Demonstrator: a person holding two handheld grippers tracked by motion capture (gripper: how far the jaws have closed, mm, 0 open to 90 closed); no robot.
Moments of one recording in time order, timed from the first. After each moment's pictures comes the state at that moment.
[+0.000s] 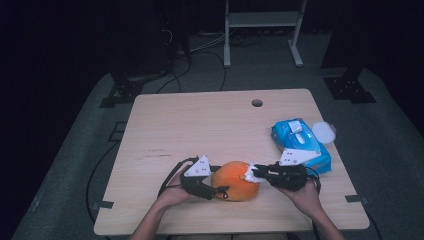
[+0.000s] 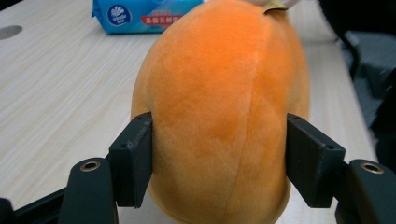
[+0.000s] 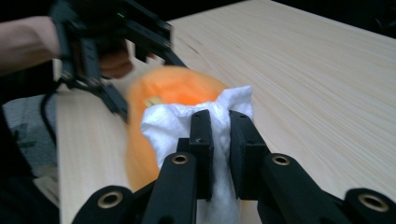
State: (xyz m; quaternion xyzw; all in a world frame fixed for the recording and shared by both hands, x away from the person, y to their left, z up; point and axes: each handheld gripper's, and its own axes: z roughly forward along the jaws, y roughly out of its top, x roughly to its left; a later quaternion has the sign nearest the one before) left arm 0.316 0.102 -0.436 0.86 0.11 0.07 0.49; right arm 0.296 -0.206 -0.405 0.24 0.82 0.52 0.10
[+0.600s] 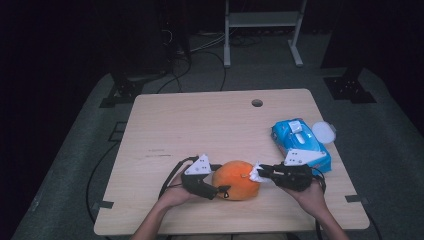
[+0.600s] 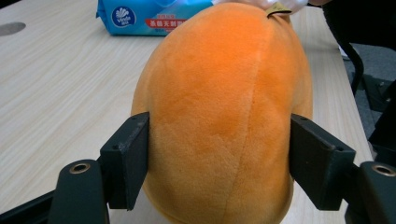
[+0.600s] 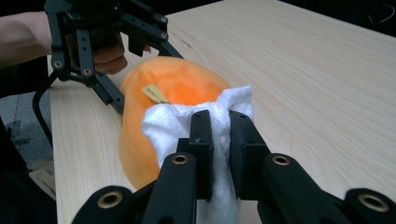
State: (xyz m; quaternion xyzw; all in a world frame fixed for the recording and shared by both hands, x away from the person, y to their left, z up) left arm 0.315 0.095 -0.436 0.86 0.12 0.08 0.49; right arm 0.294 -0.217 -0.405 0.25 0.82 0.51 0.11
